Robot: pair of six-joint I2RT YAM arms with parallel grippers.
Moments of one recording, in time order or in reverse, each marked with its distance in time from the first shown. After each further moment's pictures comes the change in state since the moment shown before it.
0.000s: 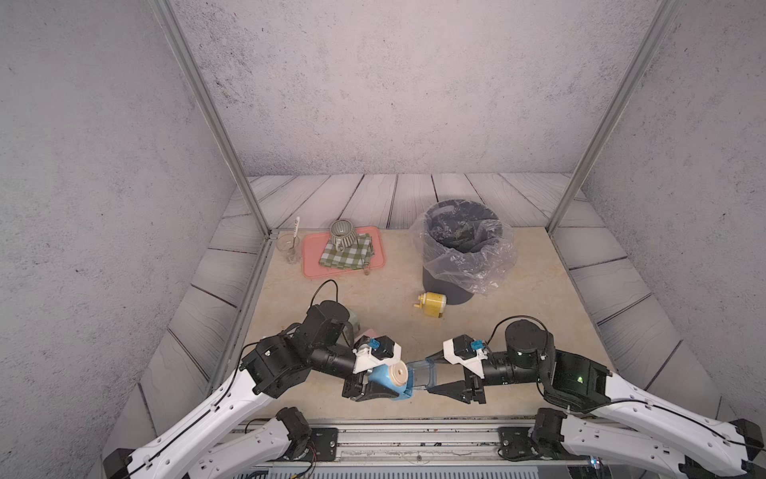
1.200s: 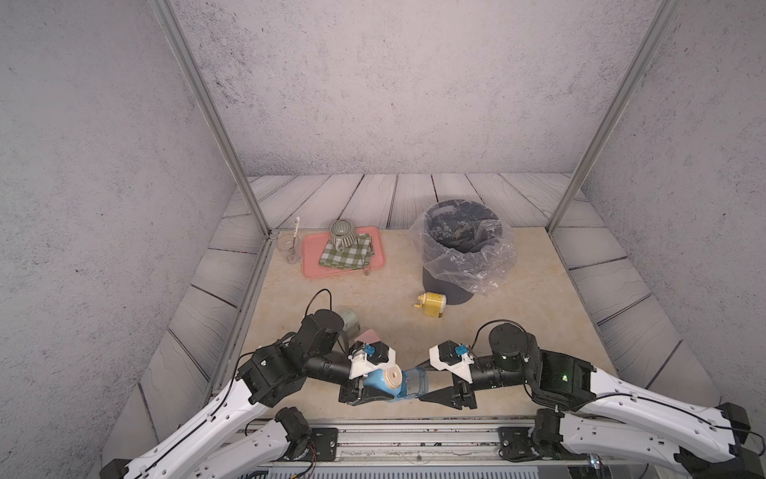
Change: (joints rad) left arm 0.006 -0.082 -0.092 0.026 -0.052 -0.028; right arm 0.060 0.084 -0.003 0.036 0.042 0.020
